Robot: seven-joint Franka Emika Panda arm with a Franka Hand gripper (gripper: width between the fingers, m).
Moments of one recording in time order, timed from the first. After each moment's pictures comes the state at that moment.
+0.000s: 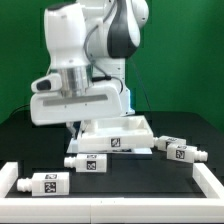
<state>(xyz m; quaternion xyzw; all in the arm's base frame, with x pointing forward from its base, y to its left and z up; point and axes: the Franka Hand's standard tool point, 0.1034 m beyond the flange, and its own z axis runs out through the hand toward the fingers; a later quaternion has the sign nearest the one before) 0.400 -0.088 0.047 -1.00 0.02 0.00 0.05</state>
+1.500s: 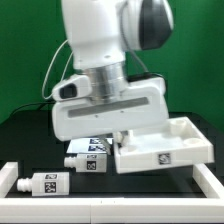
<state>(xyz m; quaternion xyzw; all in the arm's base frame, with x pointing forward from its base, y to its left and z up) 0.573 -0.005 0.057 -1.00 -0.01 0.01 0.08</state>
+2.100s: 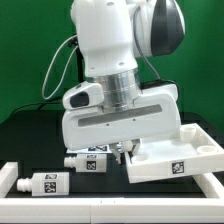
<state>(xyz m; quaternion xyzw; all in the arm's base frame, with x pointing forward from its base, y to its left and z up) 0.578 -0.010 0.050 -1.00 0.02 0.02 0.09</state>
